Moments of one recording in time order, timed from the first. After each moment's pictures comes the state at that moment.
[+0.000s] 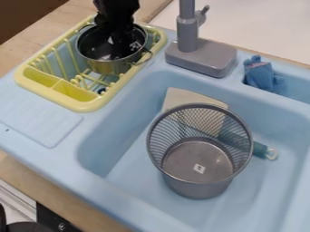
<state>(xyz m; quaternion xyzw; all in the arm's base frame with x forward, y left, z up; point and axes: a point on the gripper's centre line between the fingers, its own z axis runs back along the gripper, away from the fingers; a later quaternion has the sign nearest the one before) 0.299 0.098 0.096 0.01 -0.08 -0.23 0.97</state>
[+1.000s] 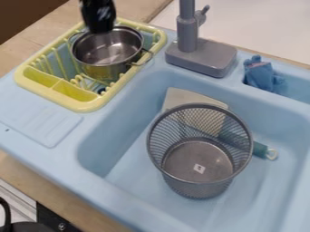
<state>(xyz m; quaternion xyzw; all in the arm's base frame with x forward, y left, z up) 0.241 0.069 0.176 0.05 -0.04 -0.33 0.94</state>
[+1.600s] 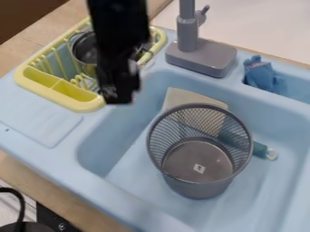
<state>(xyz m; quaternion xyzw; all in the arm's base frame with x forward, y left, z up) 0.195 -0.007 0.142 -0.02 -0.03 -0.50 0.86</state>
